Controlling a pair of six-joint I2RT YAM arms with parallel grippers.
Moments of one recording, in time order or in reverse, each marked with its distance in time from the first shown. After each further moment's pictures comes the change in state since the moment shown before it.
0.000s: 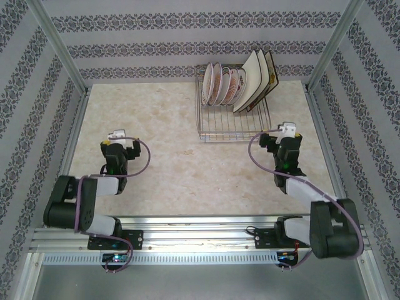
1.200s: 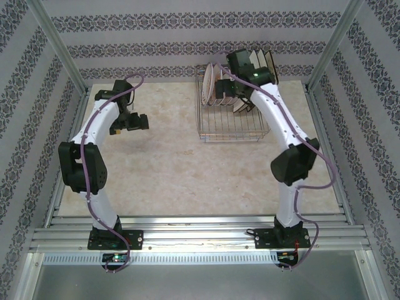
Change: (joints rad) left arm 0.005 0.445 1.310 -1.864 0.282 -0.239; right arm 0.322 0.874 1.883 -1.635 -0.048 0.204
